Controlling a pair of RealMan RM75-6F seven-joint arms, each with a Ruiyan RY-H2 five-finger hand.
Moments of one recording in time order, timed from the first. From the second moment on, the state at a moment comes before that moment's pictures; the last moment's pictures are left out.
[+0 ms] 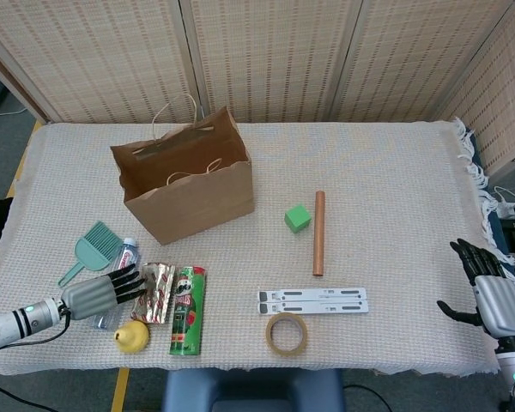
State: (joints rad) left arm -0.65 -1.39 0.33 -0.66 2.16 1.29 0.10; right arm 0.10 -1.02 0.05 -1.71 -1.44 1.36 0.15
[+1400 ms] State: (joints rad) left arm -0.46 -1.31 -0.36 -1.22 1.16 1.38 -0.08; right arm 0.09 -1.03 0.04 -1.71 -1.45 1.37 0.14
